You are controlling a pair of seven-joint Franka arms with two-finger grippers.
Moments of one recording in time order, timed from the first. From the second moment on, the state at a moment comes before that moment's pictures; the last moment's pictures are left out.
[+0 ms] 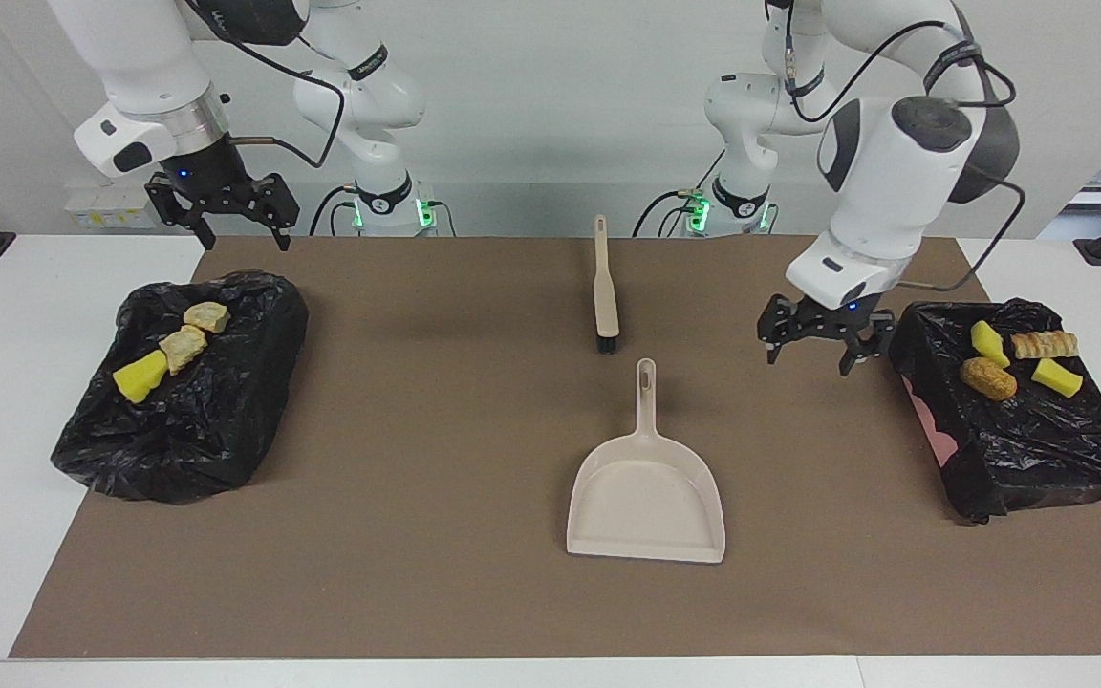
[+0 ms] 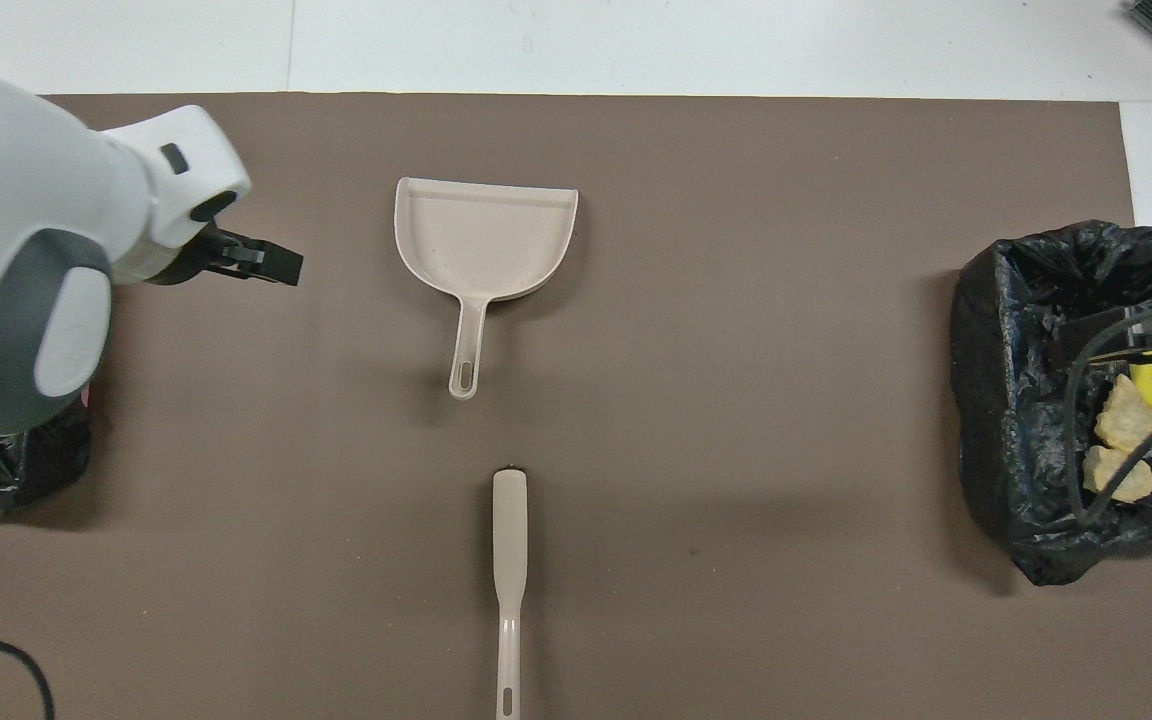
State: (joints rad) left arm -0.14 0.12 -0.07 -1.65 0.03 1.91 0.06; right arm -0.08 -0.05 0.06 -1.60 -0.02 1.54 -0.01
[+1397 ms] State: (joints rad) left arm -0.05 0.00 -0.05 -1.45 0.01 1.52 0.14; right arm -0.08 -0.05 0.06 -1.60 -0.02 1.54 -0.01
